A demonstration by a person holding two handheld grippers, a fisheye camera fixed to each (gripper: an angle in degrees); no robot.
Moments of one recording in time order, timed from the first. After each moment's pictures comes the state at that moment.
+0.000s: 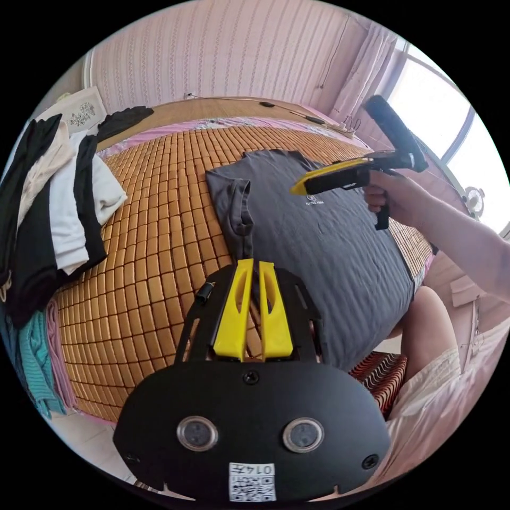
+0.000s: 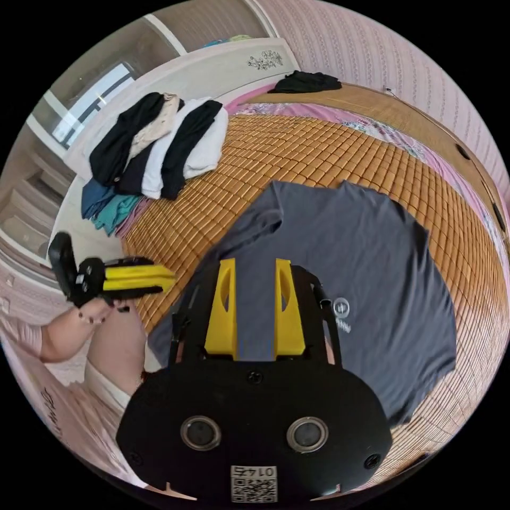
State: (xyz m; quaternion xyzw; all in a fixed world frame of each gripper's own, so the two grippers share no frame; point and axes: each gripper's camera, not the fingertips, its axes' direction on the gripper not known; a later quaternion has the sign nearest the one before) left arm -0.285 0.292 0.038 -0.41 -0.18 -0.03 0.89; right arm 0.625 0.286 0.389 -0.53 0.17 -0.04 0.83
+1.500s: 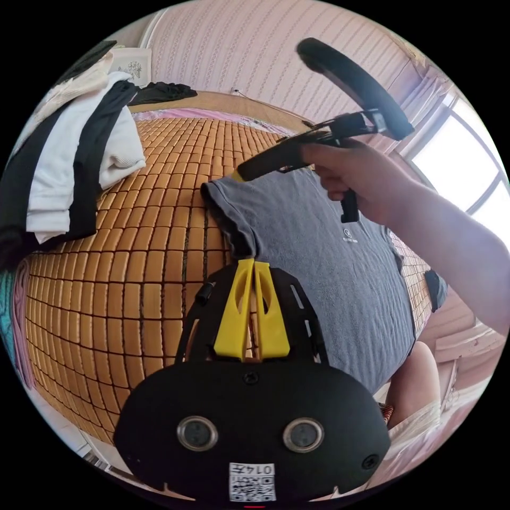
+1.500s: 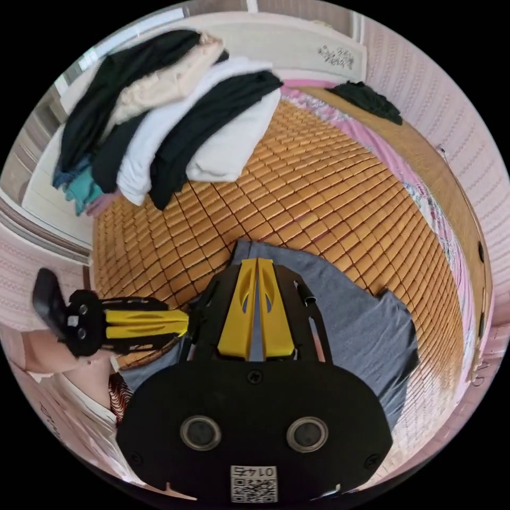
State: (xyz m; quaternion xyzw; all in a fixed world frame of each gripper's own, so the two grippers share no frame) left arm -0.391 0.291 -0.013 -0.35 -0.21 -0.15 0.90; right arm 0.735 0.480 0.430 -0.55 0.13 -0.19 0.80
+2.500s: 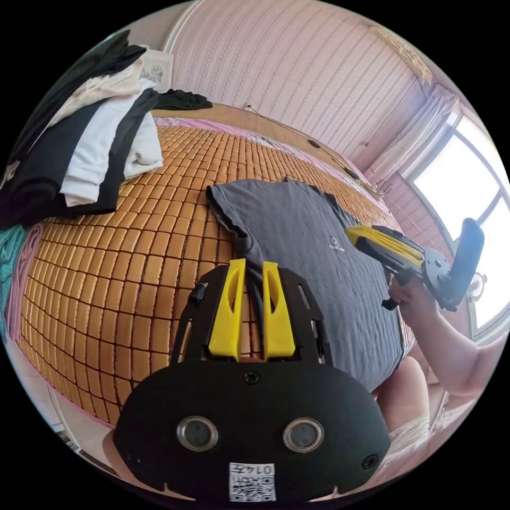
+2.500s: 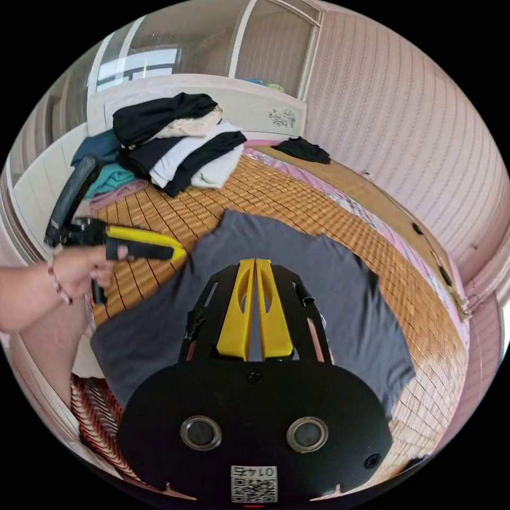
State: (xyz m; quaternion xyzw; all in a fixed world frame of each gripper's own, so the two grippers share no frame) left arm -0.375 0.278 -0.044 -0.30 -0.23 -0.18 0.91; right arm 0.724 0.565 0.249 -0.40 0.19 -0.25 0.86
